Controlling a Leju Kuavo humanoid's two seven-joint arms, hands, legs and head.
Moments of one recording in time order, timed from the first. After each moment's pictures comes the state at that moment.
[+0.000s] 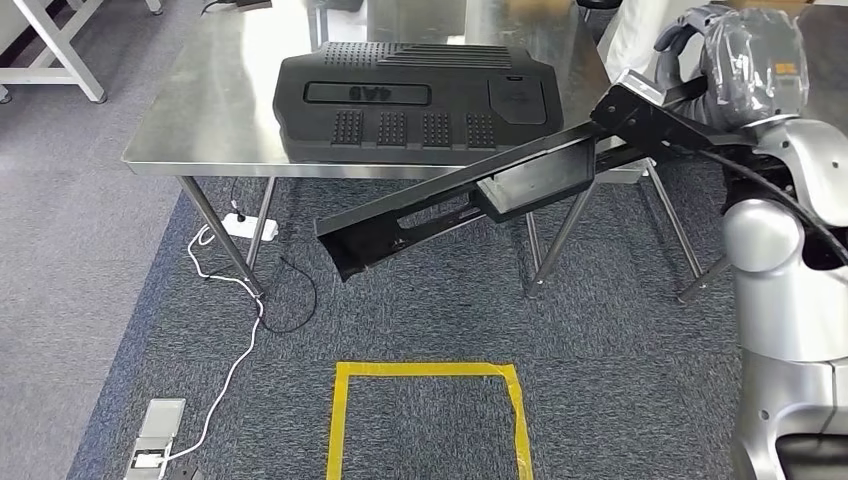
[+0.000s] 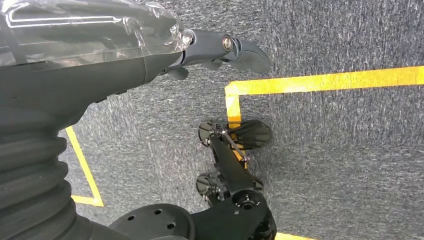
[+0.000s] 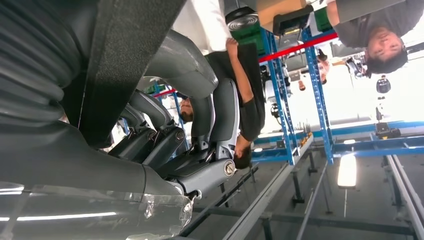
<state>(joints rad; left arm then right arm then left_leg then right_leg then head) -0.11 0.16 0.23 -0.18 -0.03 -0.24 -0.12 -0.76 -0.35 0.13 -1.56 1.05 0.24 0.03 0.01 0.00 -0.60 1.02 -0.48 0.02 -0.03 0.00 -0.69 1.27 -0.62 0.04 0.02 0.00</state>
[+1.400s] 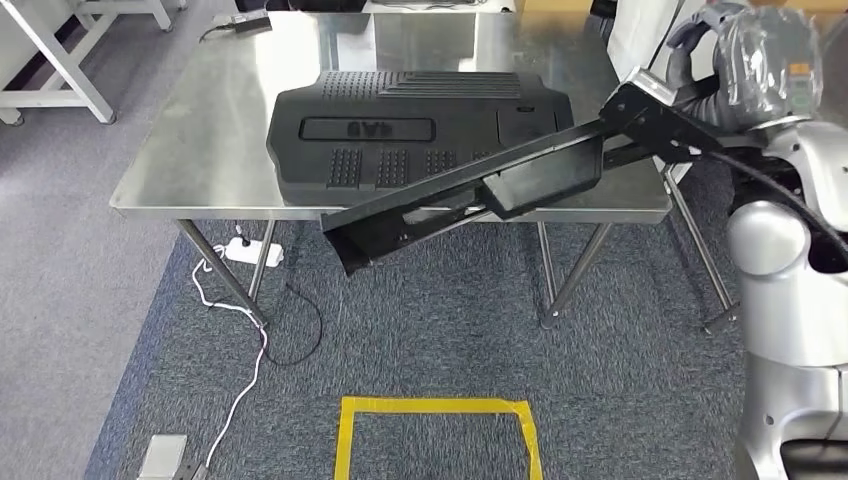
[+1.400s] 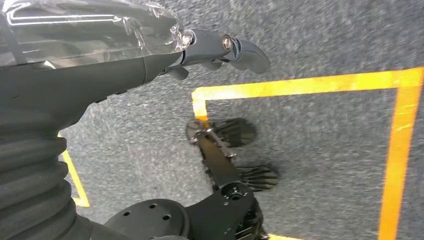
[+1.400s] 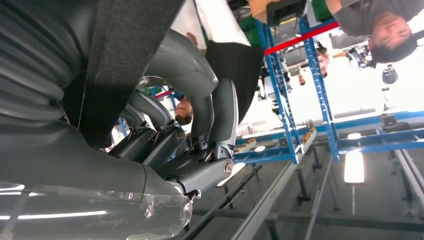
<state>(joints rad) -0.12 0.17 0.23 -0.18 -0.03 -0.24 -0.10 -0.78 -0.34 0.14 -1.55 1.06 0.20 0.02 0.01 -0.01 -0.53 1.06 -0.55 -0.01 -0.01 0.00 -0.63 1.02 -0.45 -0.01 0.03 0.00</state>
